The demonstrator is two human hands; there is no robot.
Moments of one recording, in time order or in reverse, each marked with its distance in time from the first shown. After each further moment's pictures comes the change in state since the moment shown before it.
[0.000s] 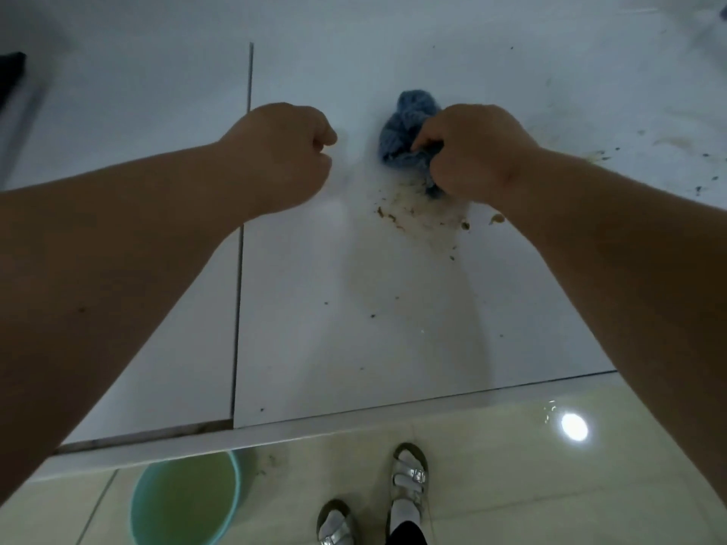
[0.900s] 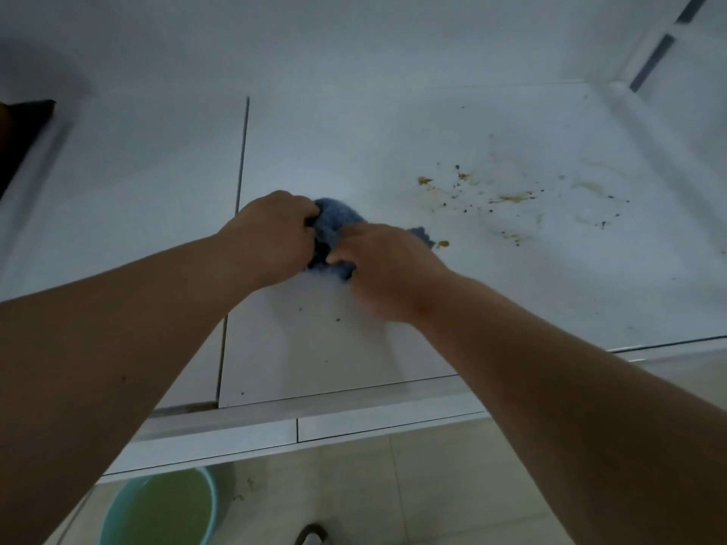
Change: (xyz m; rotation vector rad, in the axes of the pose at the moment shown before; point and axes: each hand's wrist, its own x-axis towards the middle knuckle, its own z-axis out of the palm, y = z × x) left_hand -0.047 0.023 0.008 0.029 -0.091 0.014; right_hand -0.076 -0.041 0.022 0.091 -0.081 -0.290
